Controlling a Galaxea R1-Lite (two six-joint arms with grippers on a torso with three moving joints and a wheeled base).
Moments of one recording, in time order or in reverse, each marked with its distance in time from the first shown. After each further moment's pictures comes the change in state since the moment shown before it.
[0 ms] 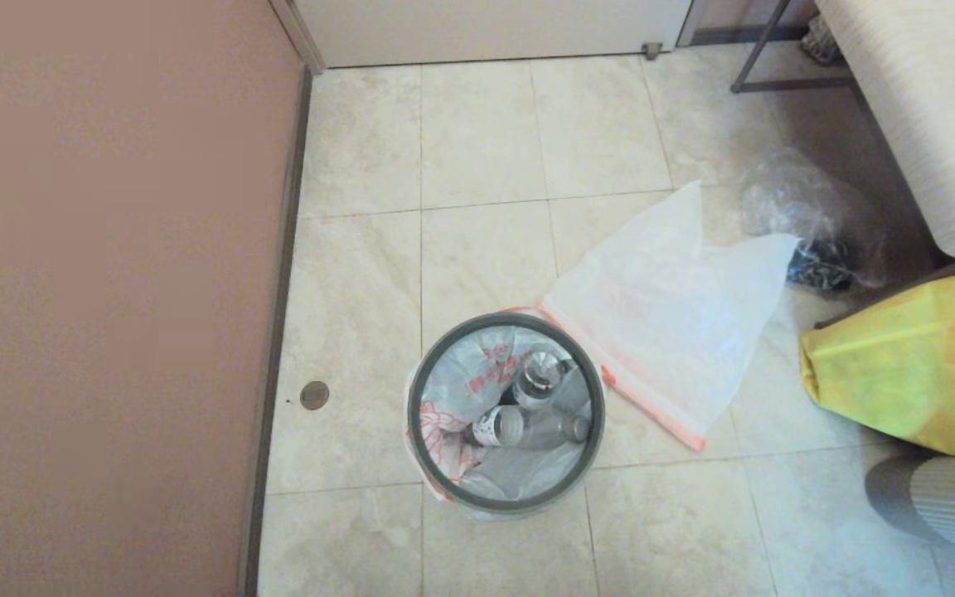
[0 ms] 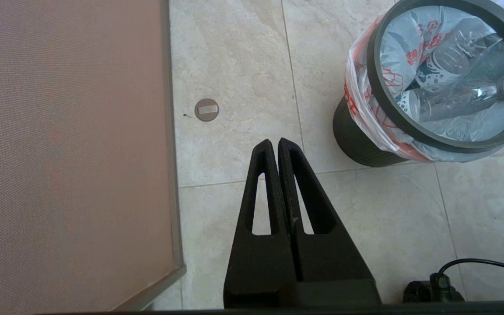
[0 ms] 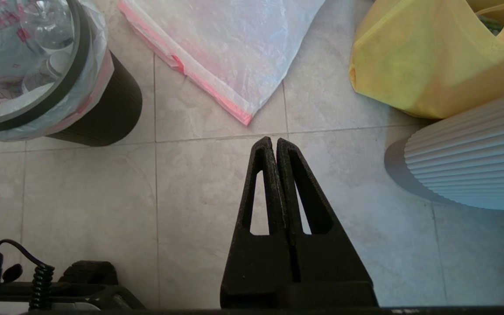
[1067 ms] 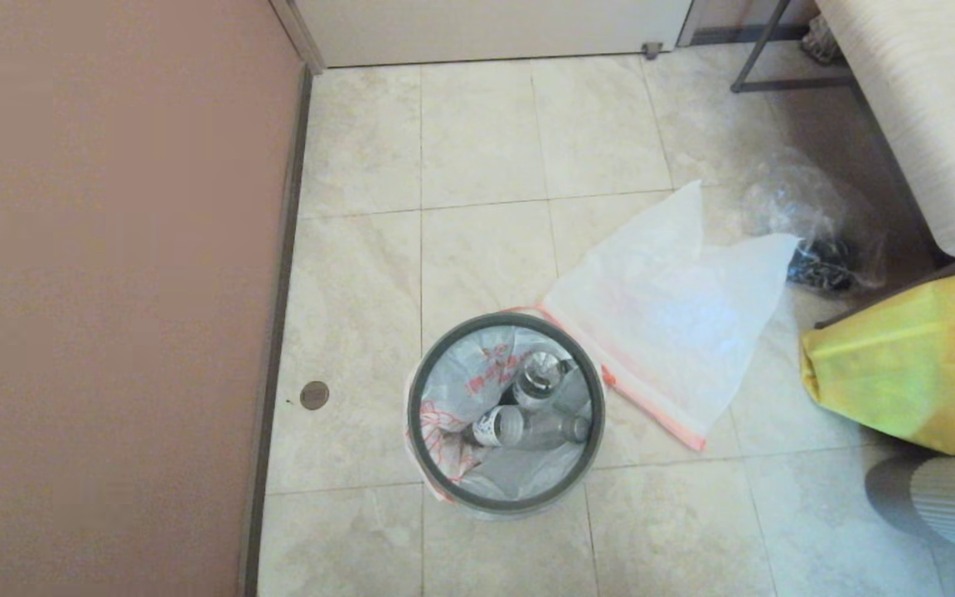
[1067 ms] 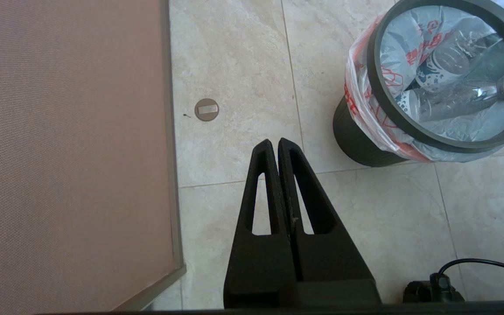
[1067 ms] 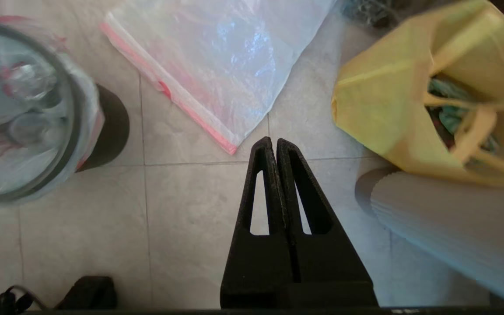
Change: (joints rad) left arm 0.000 0.000 0.000 0.000 0.000 0.000; right arm 0.001 0.761 -0.684 0.098 -0.036 -0.055
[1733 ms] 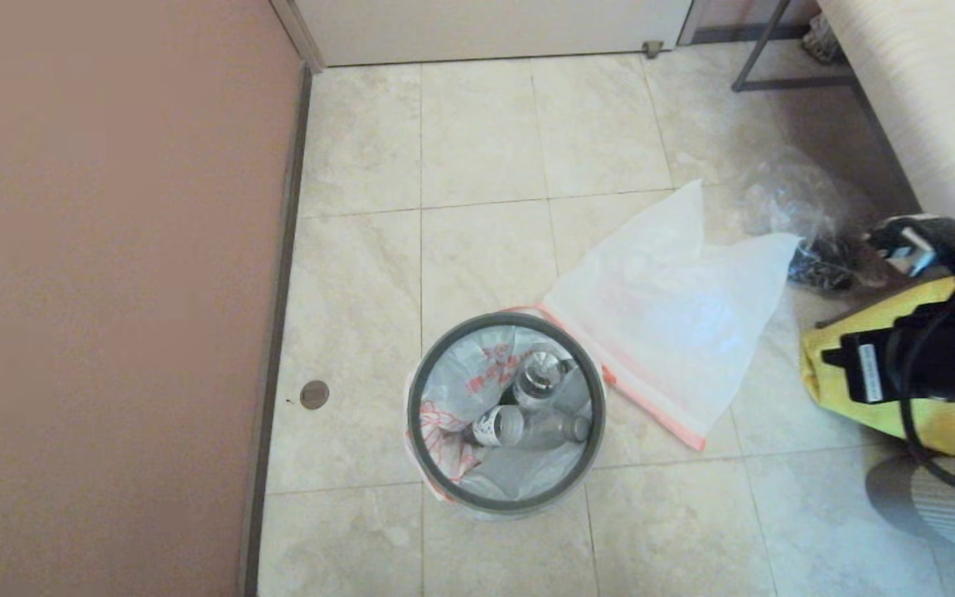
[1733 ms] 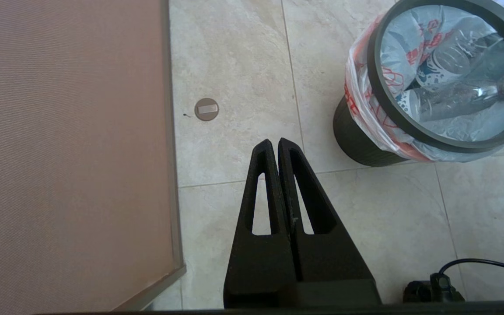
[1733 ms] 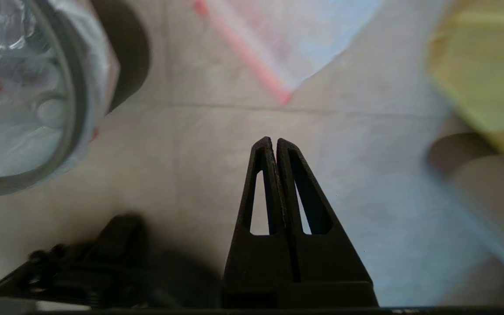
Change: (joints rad) left arm 0.000 0.000 0.000 0.000 0.000 0.000; right arm 0.266 0.675 -0.343 0.077 -0.143 0.117
